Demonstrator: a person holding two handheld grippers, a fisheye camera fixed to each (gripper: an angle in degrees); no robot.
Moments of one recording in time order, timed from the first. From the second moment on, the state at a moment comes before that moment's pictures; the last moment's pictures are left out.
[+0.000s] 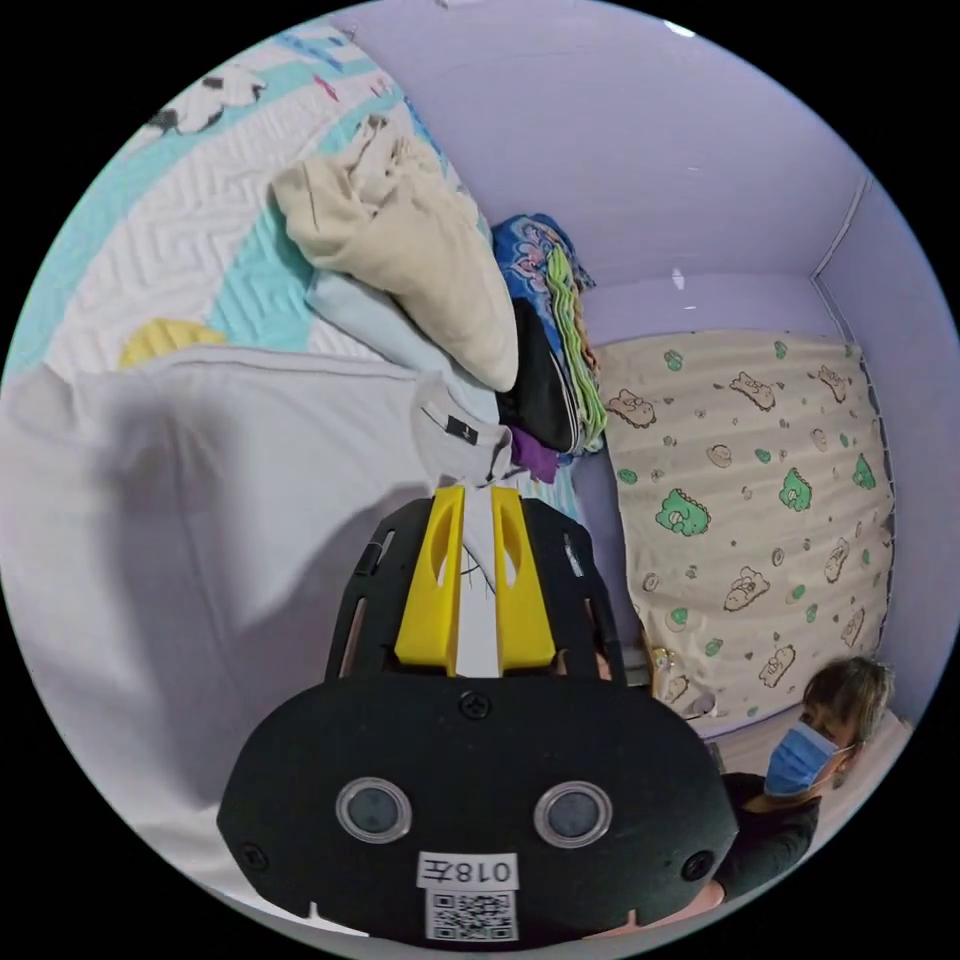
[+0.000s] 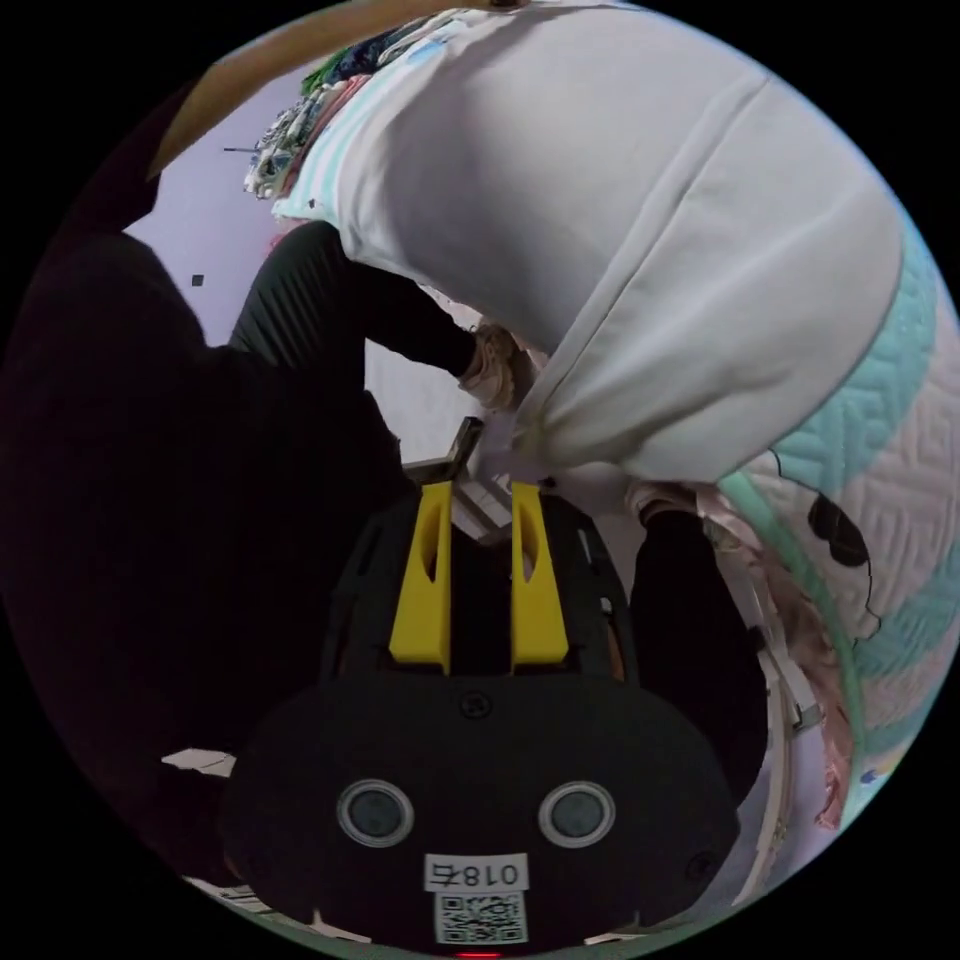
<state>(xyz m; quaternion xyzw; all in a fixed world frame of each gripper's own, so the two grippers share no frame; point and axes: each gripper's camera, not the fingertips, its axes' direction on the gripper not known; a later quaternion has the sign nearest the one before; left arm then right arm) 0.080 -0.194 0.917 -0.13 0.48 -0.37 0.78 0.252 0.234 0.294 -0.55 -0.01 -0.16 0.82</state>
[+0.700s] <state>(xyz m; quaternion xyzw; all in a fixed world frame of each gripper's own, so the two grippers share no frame) 0.189 -0.197 0.929 -0.20 0.40 -0.24 0.86 0.192 -0.112 0.426 -0.18 0.21 -0.15 0.95</state>
